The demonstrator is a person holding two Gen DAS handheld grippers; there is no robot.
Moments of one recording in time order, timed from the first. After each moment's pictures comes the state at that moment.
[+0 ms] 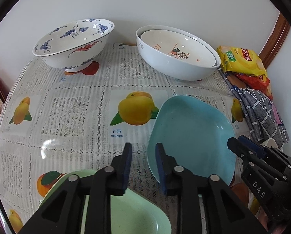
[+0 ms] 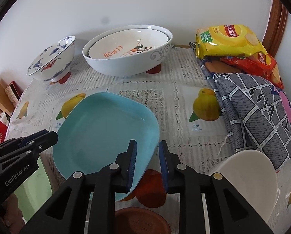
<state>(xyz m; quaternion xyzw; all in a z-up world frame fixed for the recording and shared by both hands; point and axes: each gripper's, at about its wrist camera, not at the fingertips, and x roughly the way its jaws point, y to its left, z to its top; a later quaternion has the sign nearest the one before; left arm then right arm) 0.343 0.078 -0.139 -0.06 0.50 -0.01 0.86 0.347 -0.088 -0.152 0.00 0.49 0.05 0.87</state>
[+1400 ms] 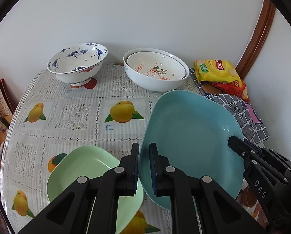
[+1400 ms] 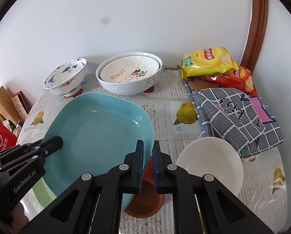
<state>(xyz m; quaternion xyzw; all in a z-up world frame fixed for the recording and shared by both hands) 0.272 0.059 -0.074 -0.06 0.45 -0.04 0.89 0.274 -0.107 -0.084 0.02 0.43 0.04 0.90</state>
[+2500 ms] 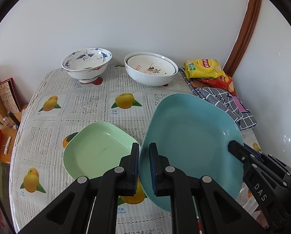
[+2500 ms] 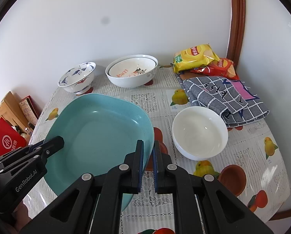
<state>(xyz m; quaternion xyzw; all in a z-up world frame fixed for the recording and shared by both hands) 0.197 0.065 -0.048 -0.06 0.44 -0.04 0.90 0.183 -0.105 -0.062 0.05 0.41 0.03 0.91</state>
